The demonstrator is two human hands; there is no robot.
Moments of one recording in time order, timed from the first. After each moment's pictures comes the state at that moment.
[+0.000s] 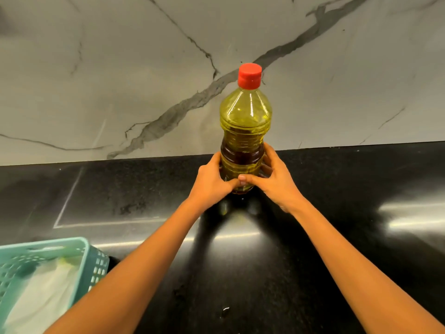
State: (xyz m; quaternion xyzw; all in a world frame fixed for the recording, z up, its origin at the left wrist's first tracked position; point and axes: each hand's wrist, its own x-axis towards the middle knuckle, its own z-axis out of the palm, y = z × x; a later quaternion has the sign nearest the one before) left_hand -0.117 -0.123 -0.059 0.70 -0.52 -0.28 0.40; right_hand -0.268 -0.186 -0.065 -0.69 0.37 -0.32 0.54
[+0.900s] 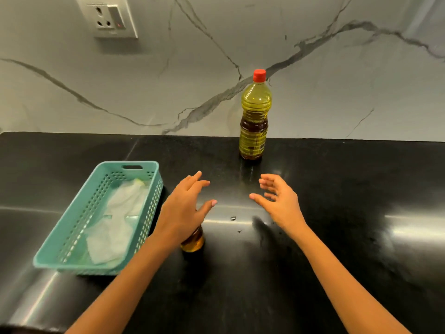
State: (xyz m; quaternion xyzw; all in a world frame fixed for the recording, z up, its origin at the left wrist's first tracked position) left_hand -0.171 0.132 -0.004 0.78 -0.57 -0.05 0.26; right_hand -0.351 0.003 -0.033 -0.71 0.40 -0.32 0.49
